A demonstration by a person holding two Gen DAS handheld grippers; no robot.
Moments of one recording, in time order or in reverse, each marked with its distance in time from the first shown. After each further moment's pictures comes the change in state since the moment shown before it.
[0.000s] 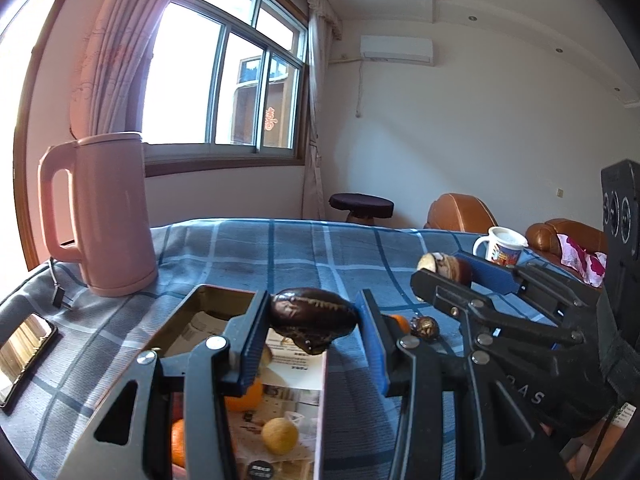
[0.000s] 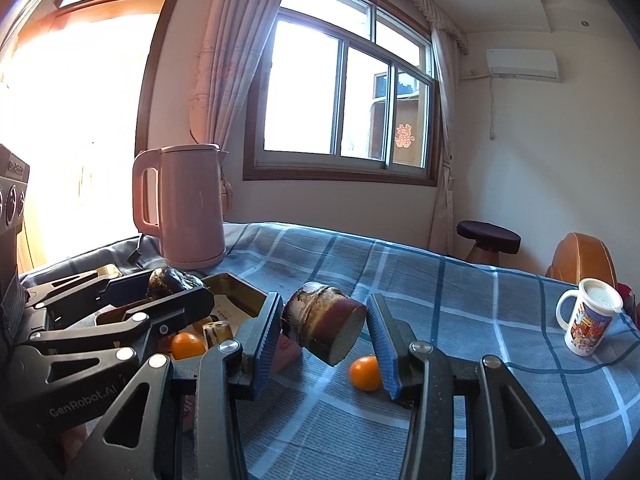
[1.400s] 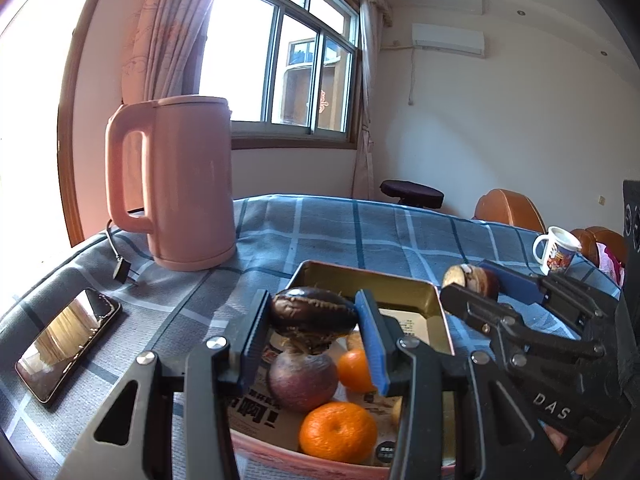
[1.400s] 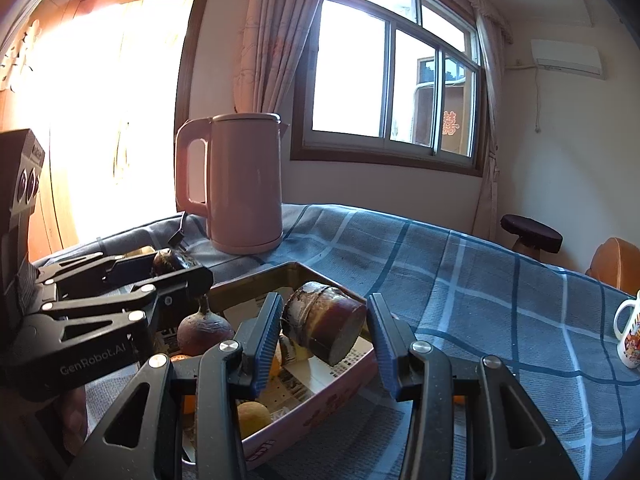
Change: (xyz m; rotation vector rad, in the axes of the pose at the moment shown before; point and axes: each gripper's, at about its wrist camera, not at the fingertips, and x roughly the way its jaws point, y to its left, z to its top) left arm -0.003 0.078 -0.009 -0.066 0.067 0.164; right arm 0.044 0.060 -0.003 -0.049 0.068 0.148
